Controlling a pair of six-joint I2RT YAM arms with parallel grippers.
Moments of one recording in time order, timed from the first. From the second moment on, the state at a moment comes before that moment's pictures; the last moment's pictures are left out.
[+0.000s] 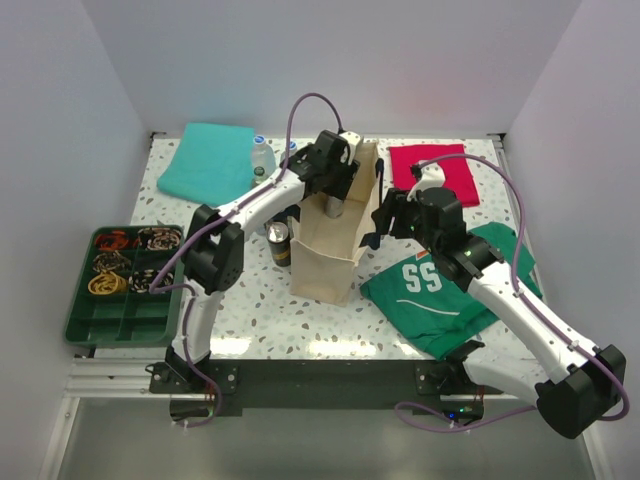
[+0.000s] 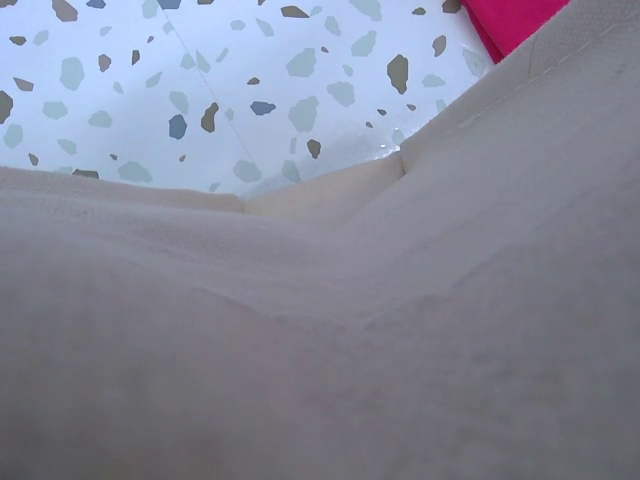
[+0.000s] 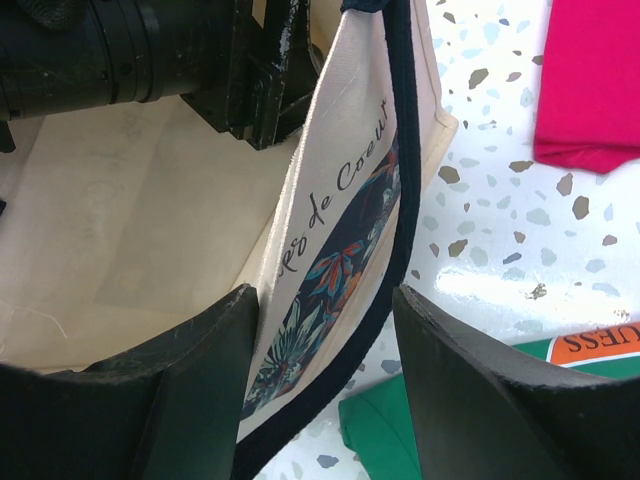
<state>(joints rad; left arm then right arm) -0.63 2.16 1.92 -0.50 -0.08 -0.09 0.53 1.06 0.94 -0.30 0.14 0.42</state>
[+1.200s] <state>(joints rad) -0.65 1.97 1.91 -0.57 -0.03 -0.06 0.53 1.08 0.94 -0.29 0.12 0.42</state>
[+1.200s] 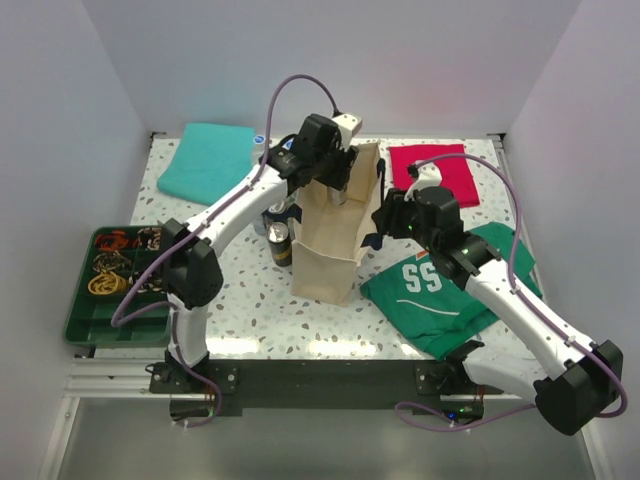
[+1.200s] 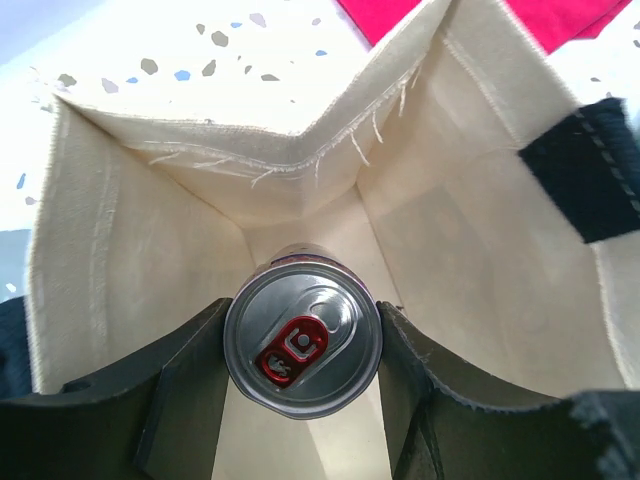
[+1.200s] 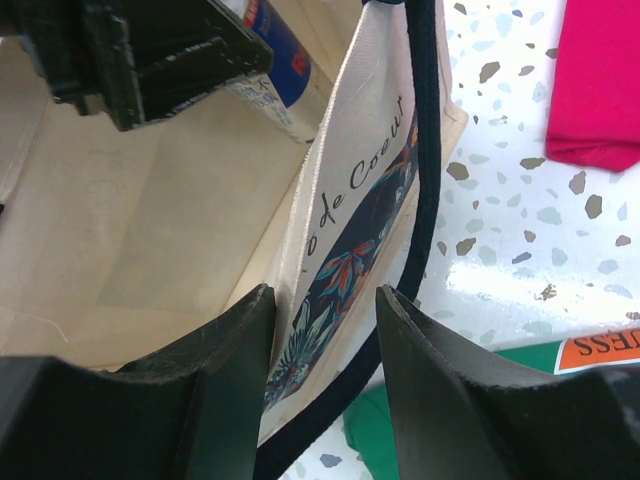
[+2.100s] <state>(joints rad) -0.65 1.57 1.69 -0.58 -0.21 -0.04 0.53 1.09 0.96 -0.29 0.13 0.43</state>
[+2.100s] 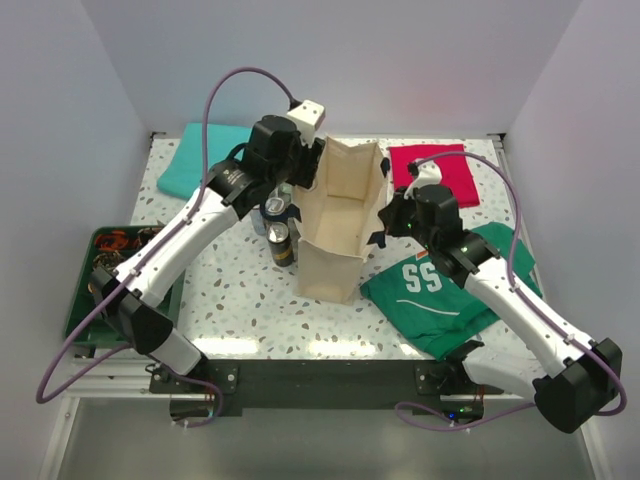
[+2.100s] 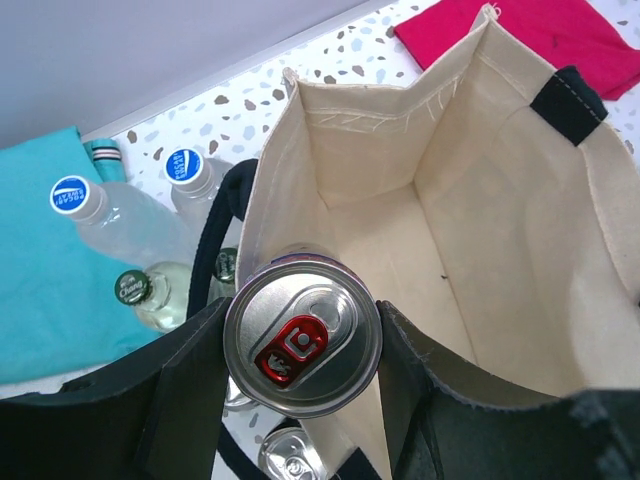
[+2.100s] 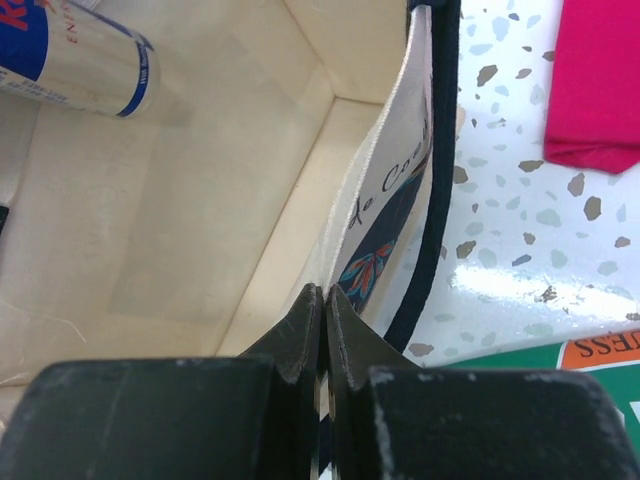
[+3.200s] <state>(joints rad) -0.65 1.38 1.74 -0.60 -0.17 -0.05 0.53 1.02 0.97 -0.37 0.24 0.41</state>
